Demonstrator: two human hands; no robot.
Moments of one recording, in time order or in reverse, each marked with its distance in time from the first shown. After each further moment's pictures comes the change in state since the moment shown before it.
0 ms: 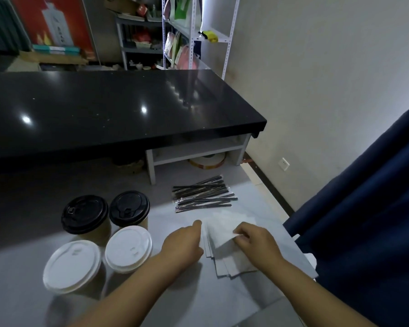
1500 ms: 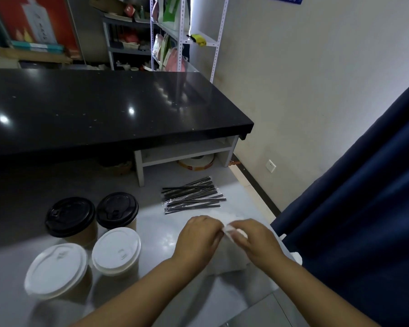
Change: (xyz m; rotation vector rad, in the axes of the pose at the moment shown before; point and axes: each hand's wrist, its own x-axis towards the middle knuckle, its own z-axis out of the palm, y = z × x) left_hand -0.004 0.049 -0.003 -0.205 0.463 0.408; right_hand -0.014 -0.012 -0.033 -0.146 0.008 -0.161
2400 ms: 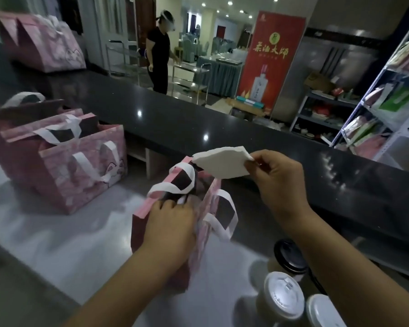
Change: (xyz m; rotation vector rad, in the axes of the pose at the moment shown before) left_hand -0.279 -0.104 -0.366 0.747 0.252 -0.943; right_hand 0.067 -0.502 0.043 0.420 0.214 -0.922
